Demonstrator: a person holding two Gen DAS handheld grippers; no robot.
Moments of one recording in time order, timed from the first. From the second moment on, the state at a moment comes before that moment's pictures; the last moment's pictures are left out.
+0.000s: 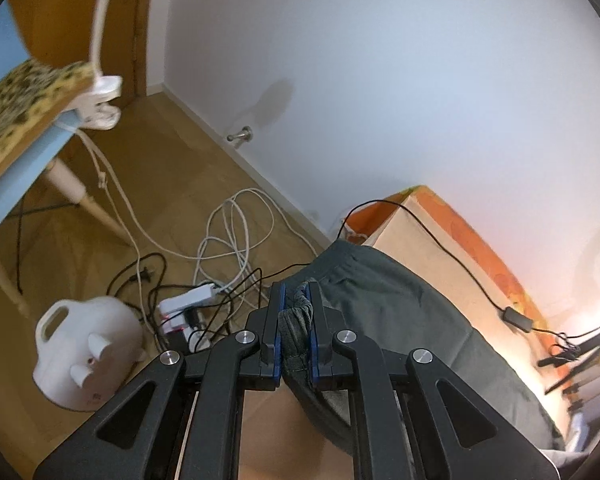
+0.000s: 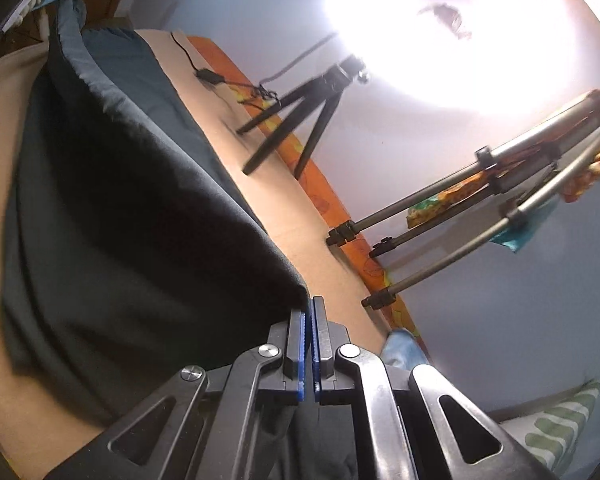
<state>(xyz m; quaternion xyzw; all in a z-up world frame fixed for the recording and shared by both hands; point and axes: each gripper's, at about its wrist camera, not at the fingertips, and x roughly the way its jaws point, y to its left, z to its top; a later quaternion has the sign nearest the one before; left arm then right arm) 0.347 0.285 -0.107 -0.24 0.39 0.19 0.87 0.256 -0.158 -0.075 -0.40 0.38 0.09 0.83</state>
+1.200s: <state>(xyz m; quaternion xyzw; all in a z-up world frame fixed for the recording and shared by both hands) 0.413 0.282 -0.123 -0.10 0.39 0.19 0.89 0.359 -0.206 -0.154 -0.27 0.48 0.06 0.83</state>
